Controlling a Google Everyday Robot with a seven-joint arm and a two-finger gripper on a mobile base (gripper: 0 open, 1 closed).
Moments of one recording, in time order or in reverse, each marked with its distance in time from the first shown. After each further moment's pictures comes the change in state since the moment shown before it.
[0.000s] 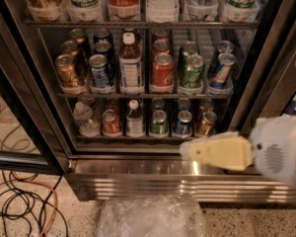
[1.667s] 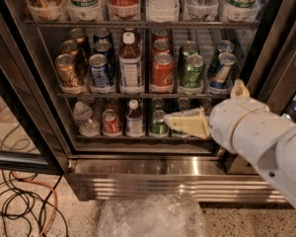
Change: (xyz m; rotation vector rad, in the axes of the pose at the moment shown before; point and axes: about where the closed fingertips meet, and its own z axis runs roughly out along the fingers) arm -0.054 -0.027 0.081 0.213 -0.307 -0.293
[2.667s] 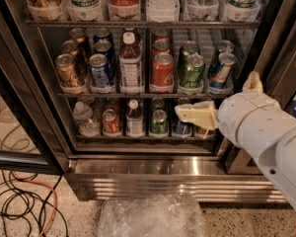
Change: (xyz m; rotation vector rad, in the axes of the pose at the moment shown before) arm -0.010 -0.033 -0.003 0.130 -0.030 -0.046
